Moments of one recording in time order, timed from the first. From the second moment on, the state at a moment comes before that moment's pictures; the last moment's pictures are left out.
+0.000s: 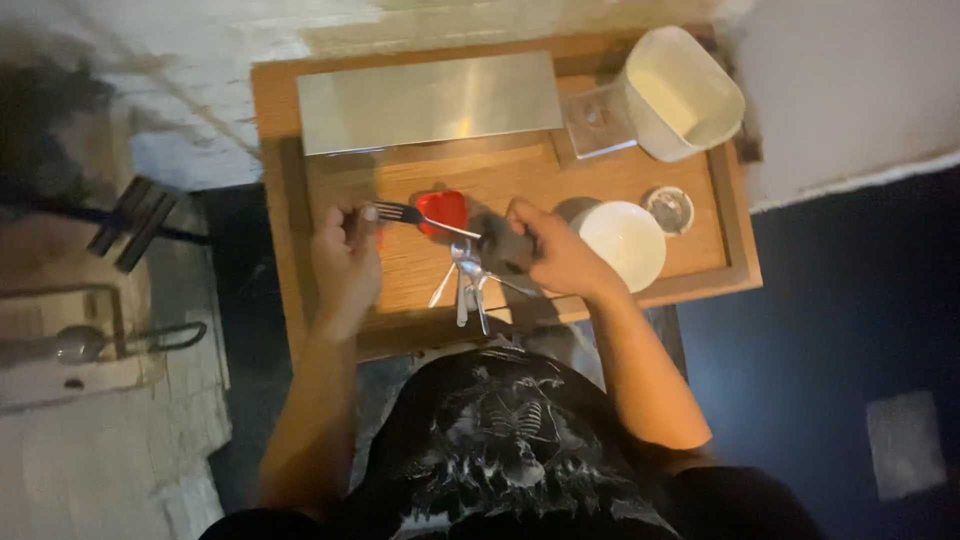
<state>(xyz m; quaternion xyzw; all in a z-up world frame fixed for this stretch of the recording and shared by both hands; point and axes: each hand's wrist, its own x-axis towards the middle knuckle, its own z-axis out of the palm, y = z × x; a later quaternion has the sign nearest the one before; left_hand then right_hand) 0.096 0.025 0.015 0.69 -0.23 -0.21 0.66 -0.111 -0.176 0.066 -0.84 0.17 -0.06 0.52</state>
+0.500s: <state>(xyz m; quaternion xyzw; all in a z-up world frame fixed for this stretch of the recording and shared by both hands) 0.048 -0.150 0.023 0.60 -0.38 -0.31 0.63 -0.228 -0.322 0.054 -0.81 0.31 -0.16 0.47</state>
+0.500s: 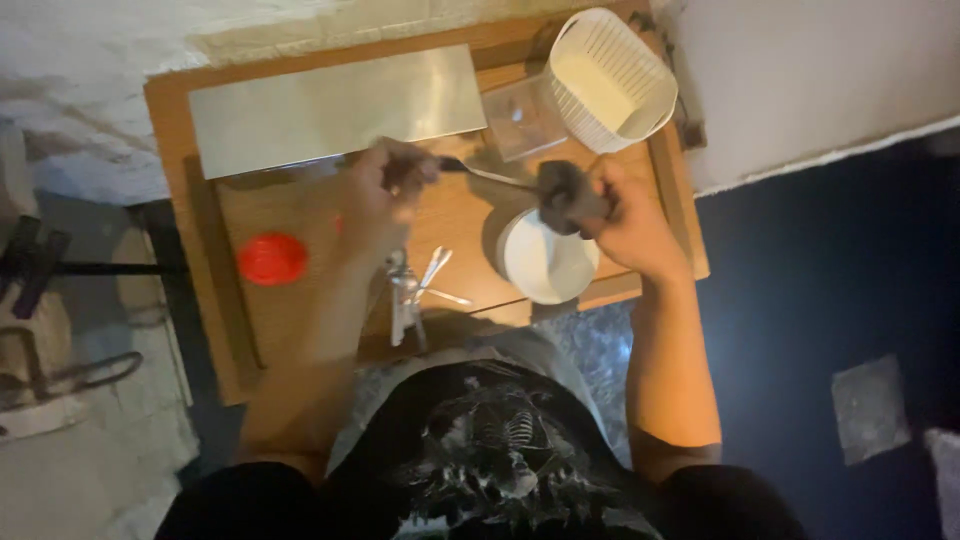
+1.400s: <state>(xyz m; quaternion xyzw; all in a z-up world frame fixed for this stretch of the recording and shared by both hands) -0.012 -0.371 -0.125 0.87 -0.31 -0.07 0.39 -0.272 -0.472 -0.080 -0.70 0.32 -0.23 0.60</state>
